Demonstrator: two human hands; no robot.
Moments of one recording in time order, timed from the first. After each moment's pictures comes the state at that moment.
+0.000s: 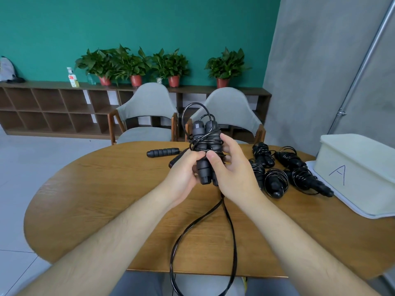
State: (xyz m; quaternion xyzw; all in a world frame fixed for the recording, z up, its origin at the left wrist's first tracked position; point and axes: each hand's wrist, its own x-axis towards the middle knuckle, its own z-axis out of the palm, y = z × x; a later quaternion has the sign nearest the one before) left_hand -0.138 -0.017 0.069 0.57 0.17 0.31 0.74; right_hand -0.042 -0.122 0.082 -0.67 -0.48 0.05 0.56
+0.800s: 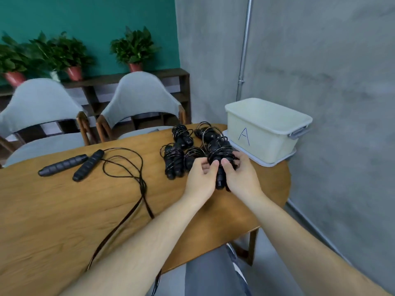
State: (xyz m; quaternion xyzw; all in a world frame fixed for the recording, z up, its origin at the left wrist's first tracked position) left_hand 0.058 -0.160 -0.016 0.77 0.21 0.21 0.56; right_hand 0.110 -0.272 -0.003 -0.80 -0.16 0.01 0.57
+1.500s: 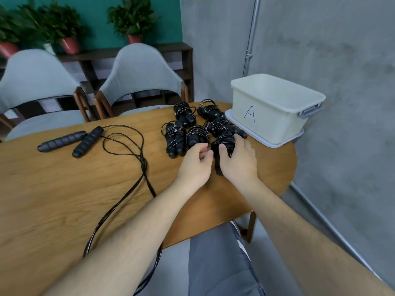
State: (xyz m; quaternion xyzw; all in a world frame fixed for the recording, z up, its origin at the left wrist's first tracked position) left_hand 0.042 -0.153 -0.034 0.84 0.19 0.18 0.47; right_hand 0.118 -0.261 -0.043 -0.91 -0.16 -0.07 0.39
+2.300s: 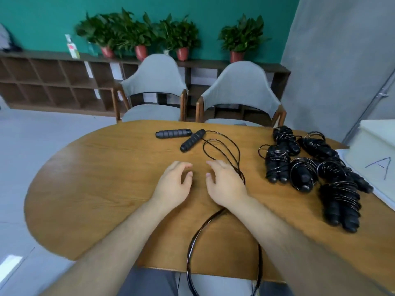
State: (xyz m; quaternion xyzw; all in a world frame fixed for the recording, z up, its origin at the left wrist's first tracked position) left_hand -0.167 0.067 -0.062 0.87 0.31 0.29 0.24; right_hand -0.024 -0.040 -0.041 -0.80 -0.54 0.01 0.26
